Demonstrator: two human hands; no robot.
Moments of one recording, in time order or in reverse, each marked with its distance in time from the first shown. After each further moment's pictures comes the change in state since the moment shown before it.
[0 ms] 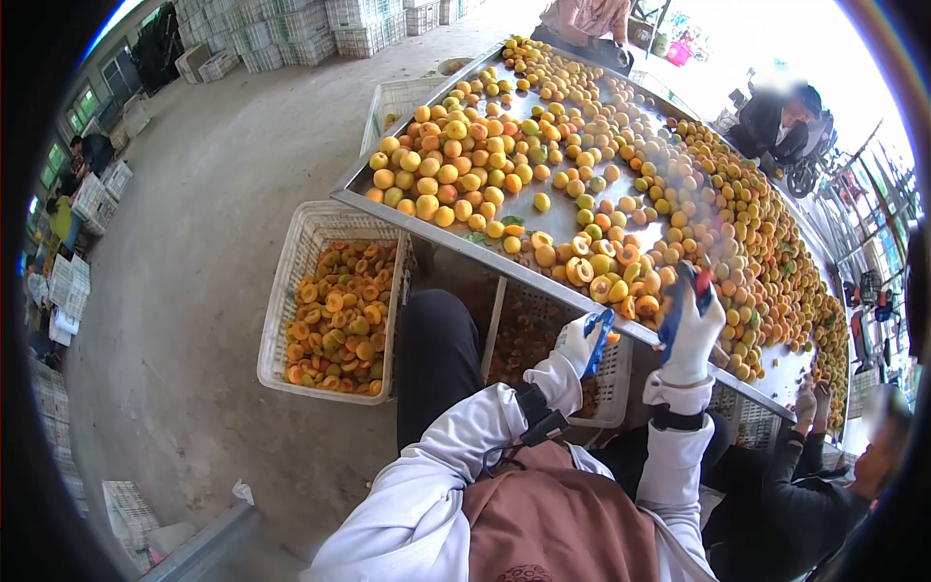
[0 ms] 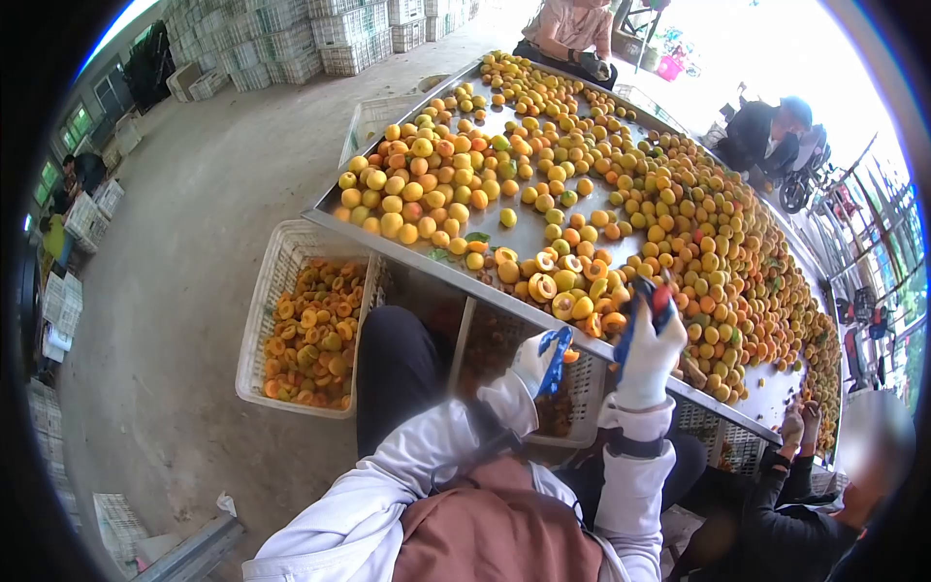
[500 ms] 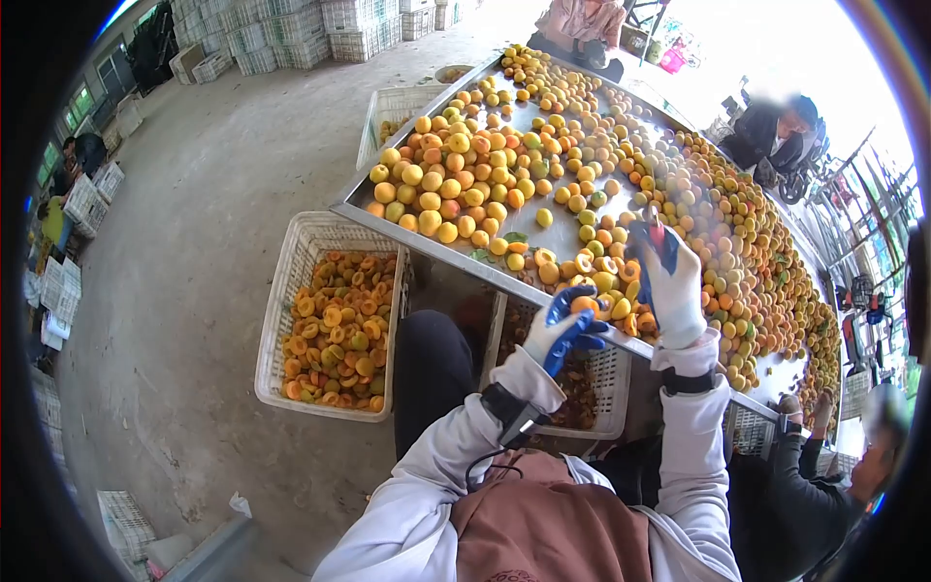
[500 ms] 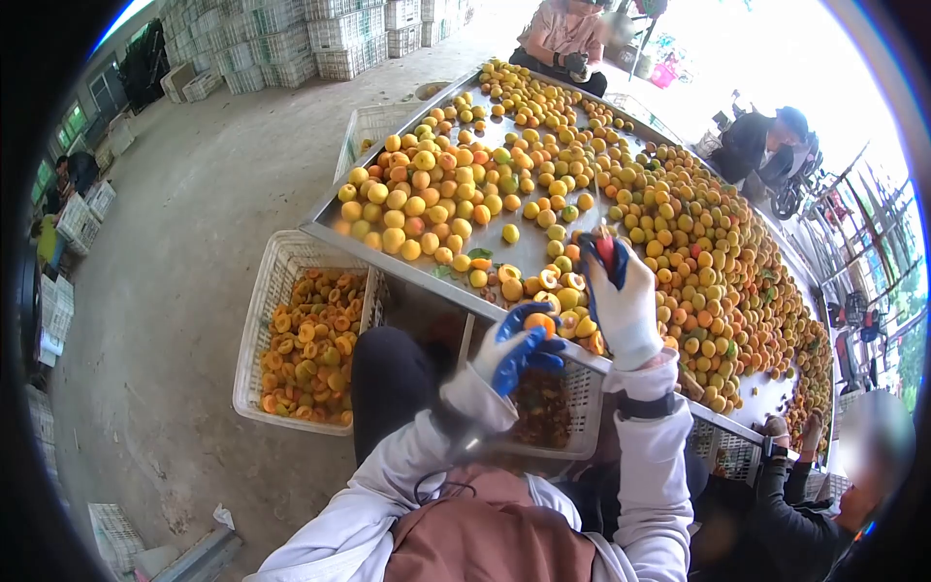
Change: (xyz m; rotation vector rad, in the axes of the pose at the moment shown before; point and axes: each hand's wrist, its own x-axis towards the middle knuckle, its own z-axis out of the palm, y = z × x) left_hand -0.002 0.050 -0.063 -0.706 -0.286 0.131; right_hand 0.032 -0.052 0.069 -0.219 -0.391 -0.305
